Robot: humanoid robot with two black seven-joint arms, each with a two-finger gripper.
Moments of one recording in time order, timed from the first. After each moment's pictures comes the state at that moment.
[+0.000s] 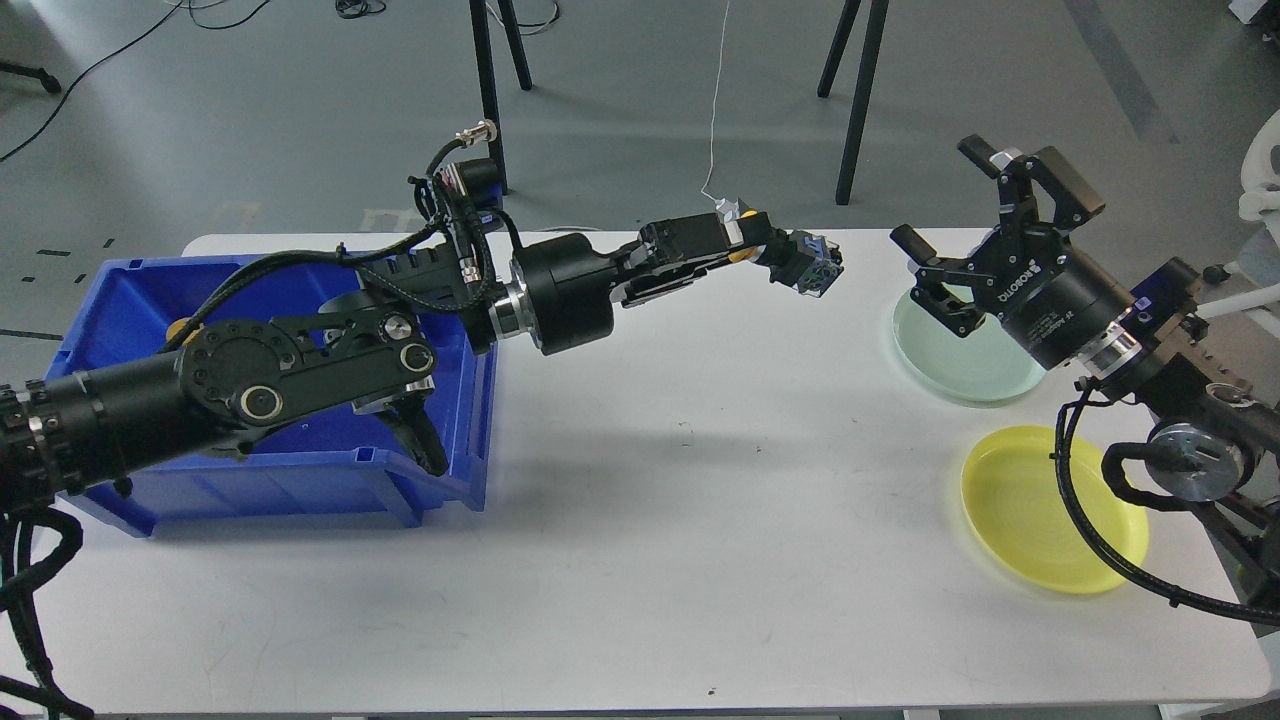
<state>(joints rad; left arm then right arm) -1.09 0.35 -0.10 -1.22 0.74 -0.11 -0.49 0.54 -0.60 0.68 1.16 -0.43 0.49 0.49</state>
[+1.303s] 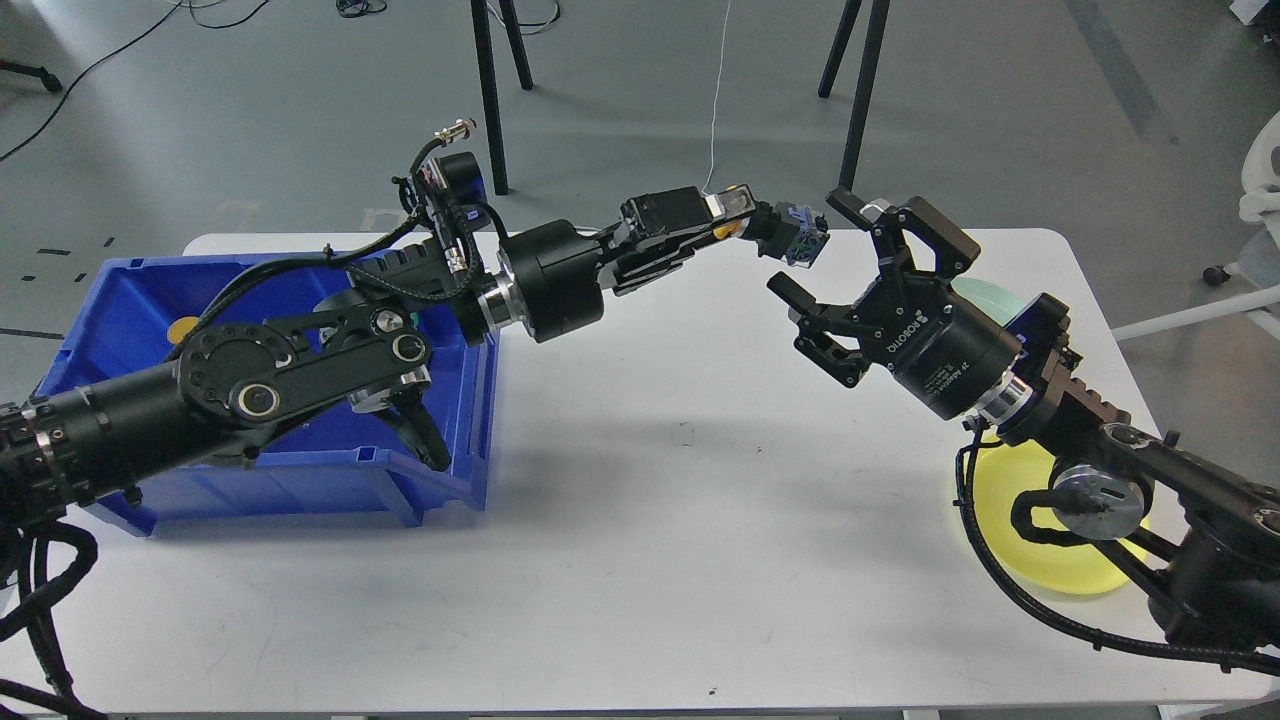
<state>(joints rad) -1.05 0.35 -0.17 -1.19 0.73 -0.14 -0.49 0.51 -0.50 0.68 1.30 -0.43 0.49 0.49</state>
